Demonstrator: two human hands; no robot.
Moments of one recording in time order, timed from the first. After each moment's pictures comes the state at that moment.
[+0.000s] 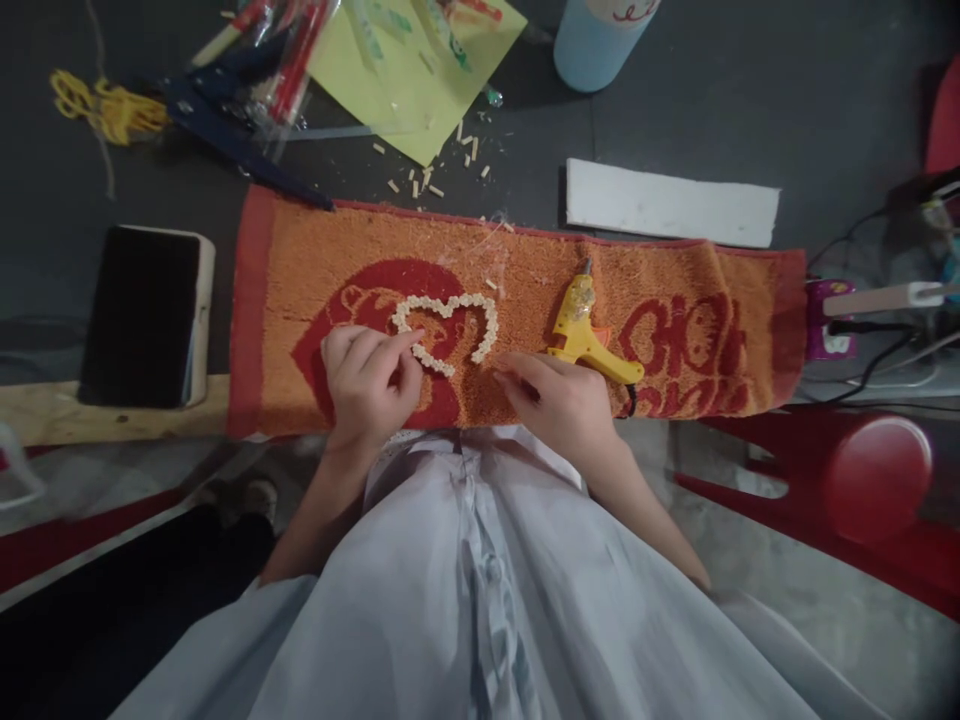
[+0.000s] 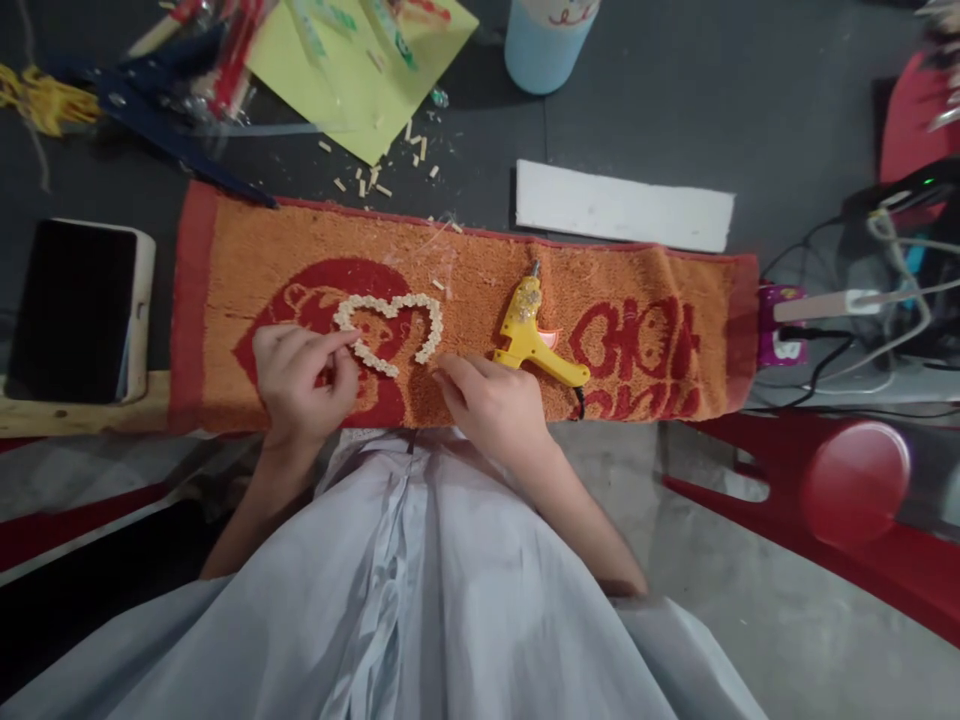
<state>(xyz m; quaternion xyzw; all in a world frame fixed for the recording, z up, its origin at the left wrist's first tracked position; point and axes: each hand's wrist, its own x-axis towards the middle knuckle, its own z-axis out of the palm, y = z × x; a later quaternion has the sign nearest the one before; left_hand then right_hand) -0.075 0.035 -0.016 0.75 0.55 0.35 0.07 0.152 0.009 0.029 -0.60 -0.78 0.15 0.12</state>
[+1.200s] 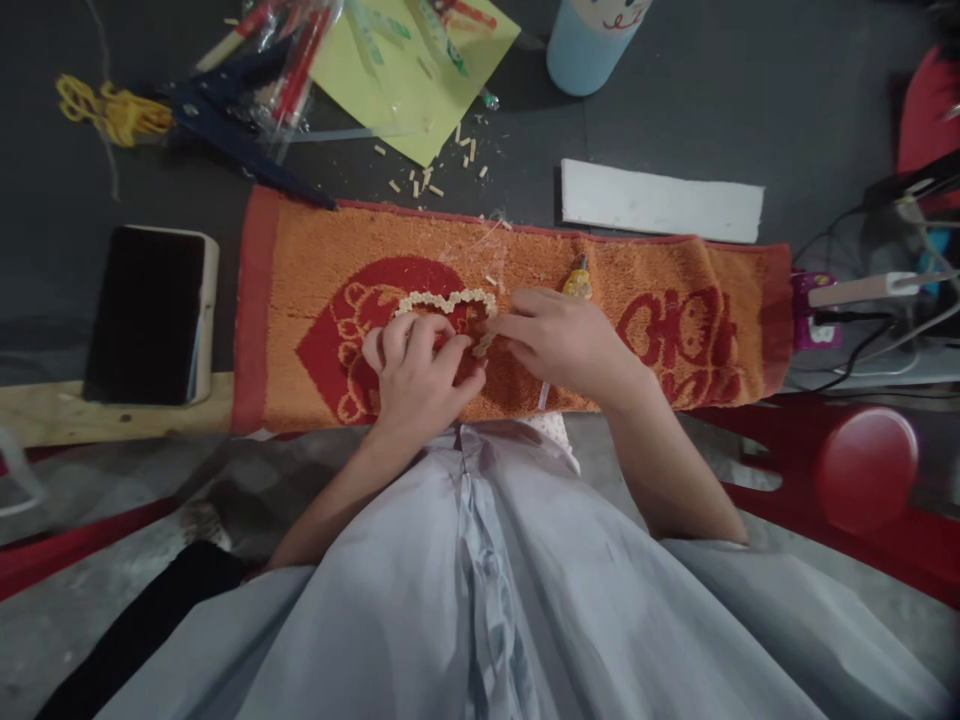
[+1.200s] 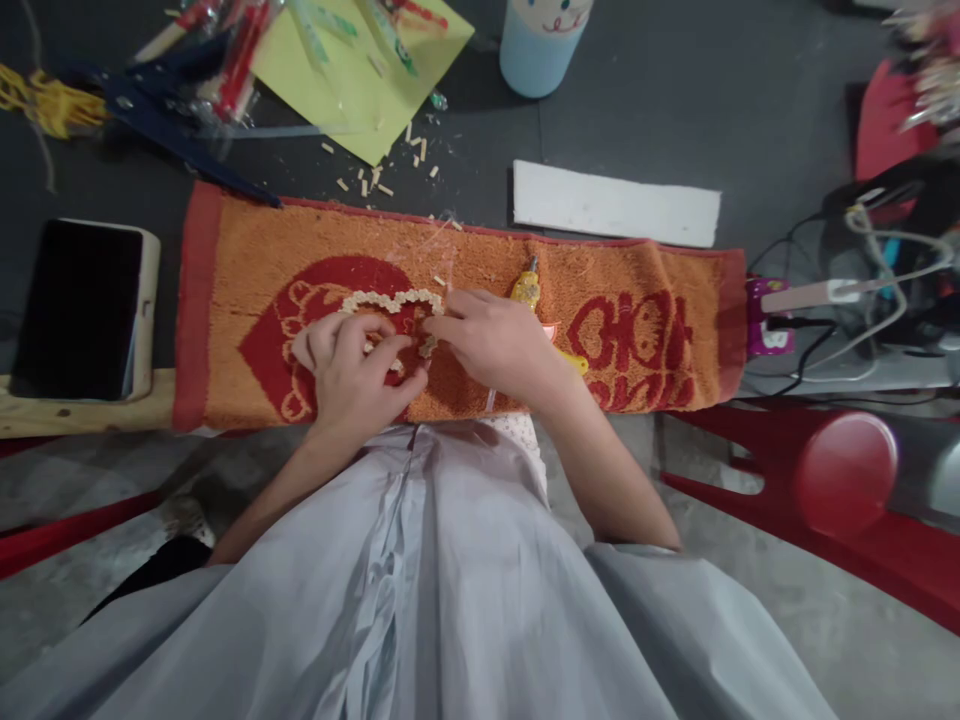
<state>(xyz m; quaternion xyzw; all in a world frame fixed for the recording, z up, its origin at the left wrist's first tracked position) -0.033 0.025 0.000 0.79 0.54 0.27 0.05 0.164 0.068 0.048 -0.45 -0.88 0.13 0.02</state>
